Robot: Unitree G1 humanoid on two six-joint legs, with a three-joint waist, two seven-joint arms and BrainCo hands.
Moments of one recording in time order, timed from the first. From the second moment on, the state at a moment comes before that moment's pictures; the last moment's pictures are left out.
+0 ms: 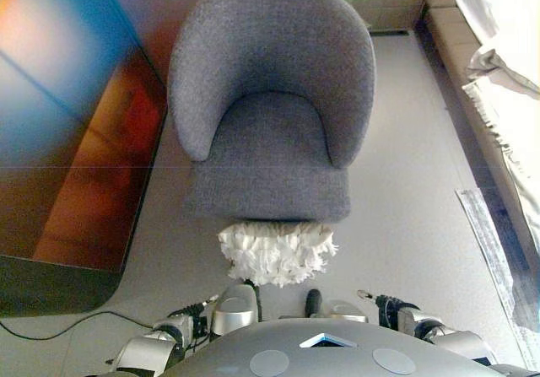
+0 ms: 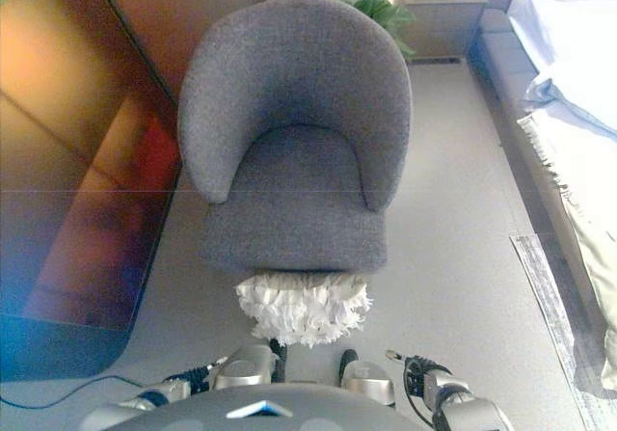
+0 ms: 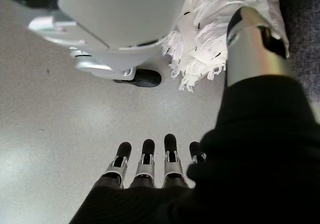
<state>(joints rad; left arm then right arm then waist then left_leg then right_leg) -0.03 0.20 -0.12 1.36 -0.33 0.21 0.13 -0.06 -0.27 0.17 1.34 0.35 0.16 0.00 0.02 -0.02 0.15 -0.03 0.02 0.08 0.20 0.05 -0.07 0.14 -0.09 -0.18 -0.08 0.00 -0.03</state>
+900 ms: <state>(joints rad) -0.42 0.25 -0.34 1.22 -0.37 -0.04 0.34 -0.46 -0.30 0.29 1.26 0.36 0.02 -0.27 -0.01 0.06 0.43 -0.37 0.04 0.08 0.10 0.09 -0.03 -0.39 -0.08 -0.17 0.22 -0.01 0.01</state>
